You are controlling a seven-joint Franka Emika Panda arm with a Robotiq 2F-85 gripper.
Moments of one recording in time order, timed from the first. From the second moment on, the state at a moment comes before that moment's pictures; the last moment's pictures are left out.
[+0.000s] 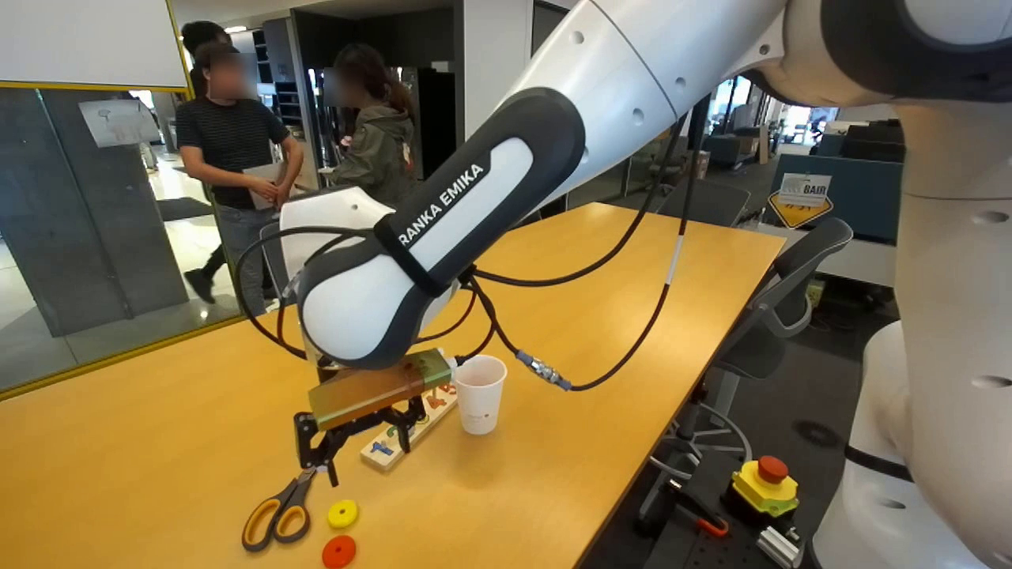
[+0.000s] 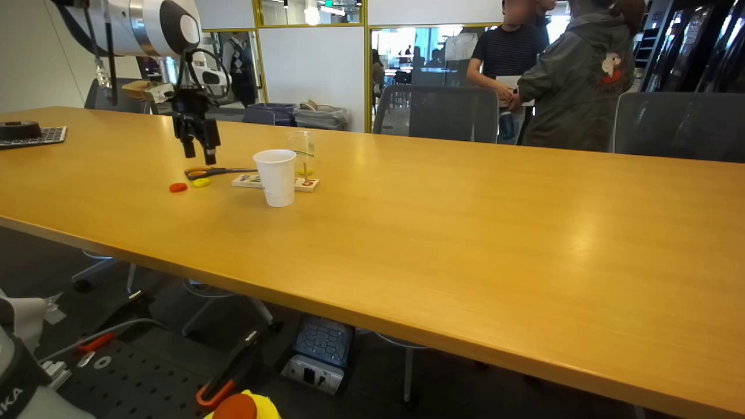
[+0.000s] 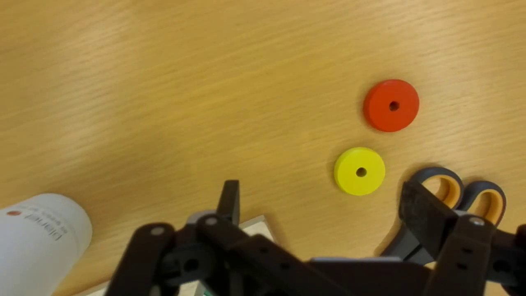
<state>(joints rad) 0.30 0.27 0.19 -2.09 -0.05 2.30 0.73</state>
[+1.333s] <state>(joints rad) 0.38 0.40 0.15 -2.09 -0.07 2.51 0.89</state>
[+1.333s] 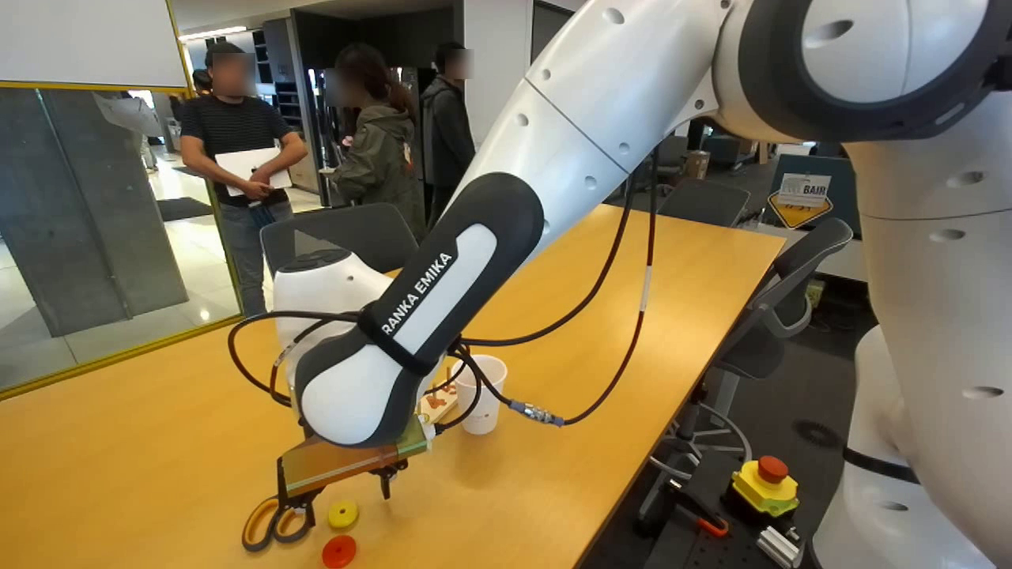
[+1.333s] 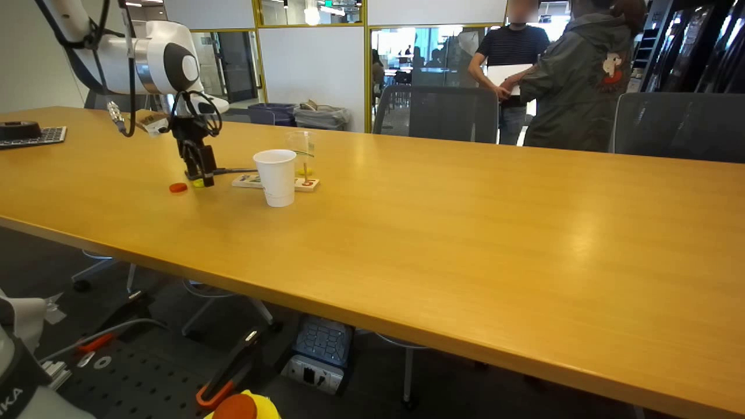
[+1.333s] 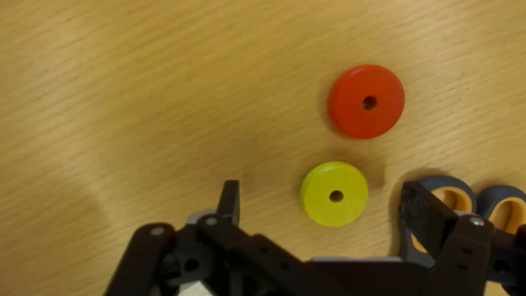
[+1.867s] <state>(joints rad) 0.38 0.41 0.14 -2.09 -0.07 2.51 0.89</state>
